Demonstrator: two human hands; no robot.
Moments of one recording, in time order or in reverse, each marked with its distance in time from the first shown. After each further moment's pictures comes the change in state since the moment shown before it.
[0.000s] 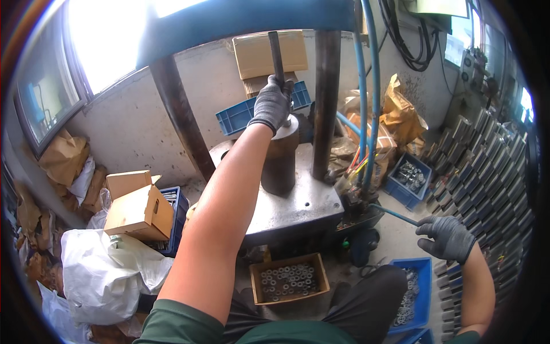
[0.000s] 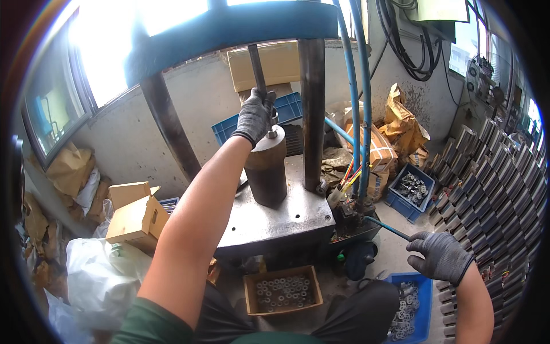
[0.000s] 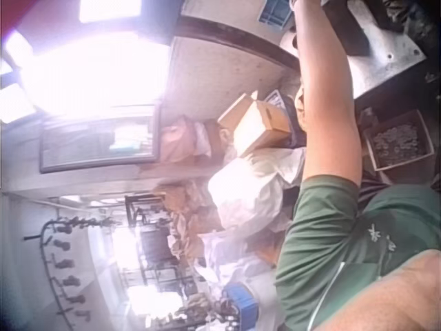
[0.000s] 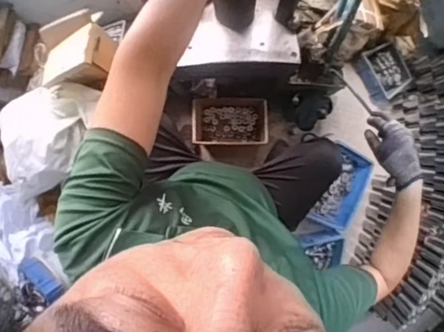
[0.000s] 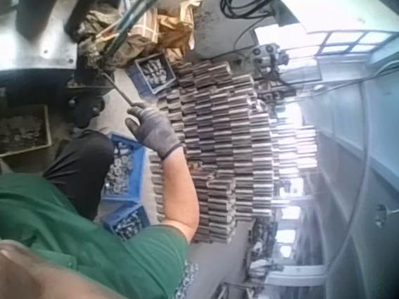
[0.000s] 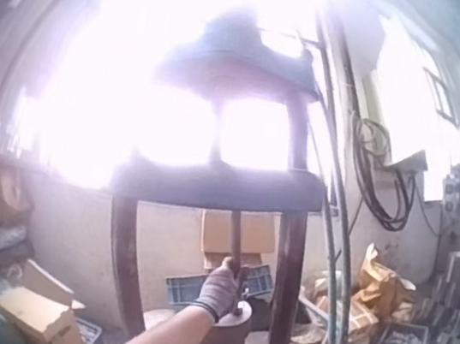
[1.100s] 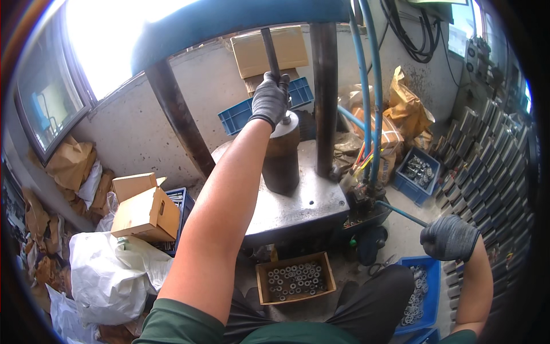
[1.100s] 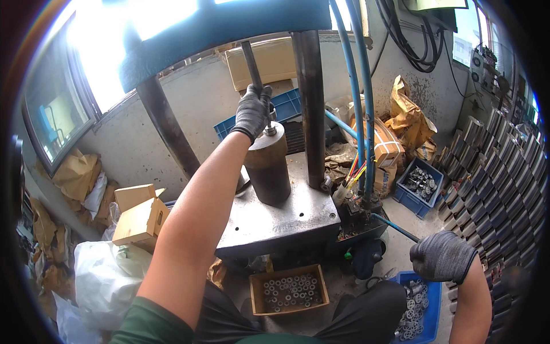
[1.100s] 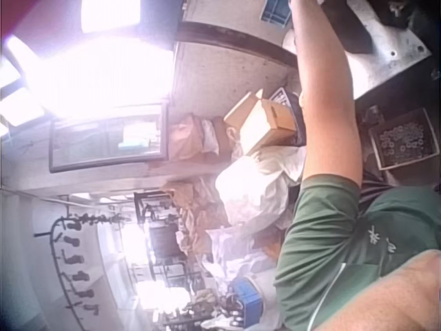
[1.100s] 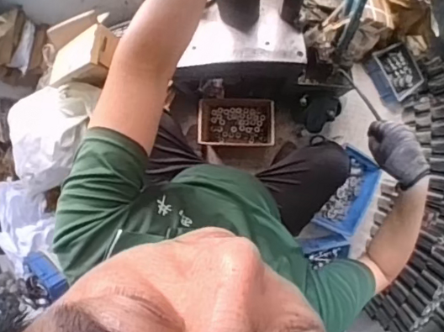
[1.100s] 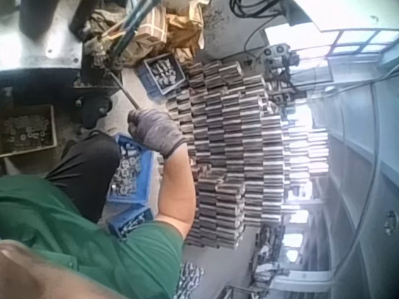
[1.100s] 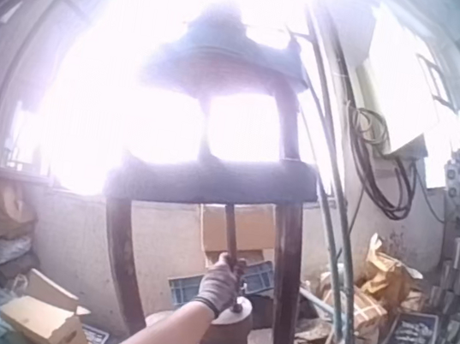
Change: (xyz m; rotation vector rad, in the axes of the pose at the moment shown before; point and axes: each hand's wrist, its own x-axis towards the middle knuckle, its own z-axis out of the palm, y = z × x) left_hand -0.005 0.016 -0.004 -0.013 0.017 -0.096; right_hand 0.017 -0.002 0.000 -0.148 -0.232 -0.023
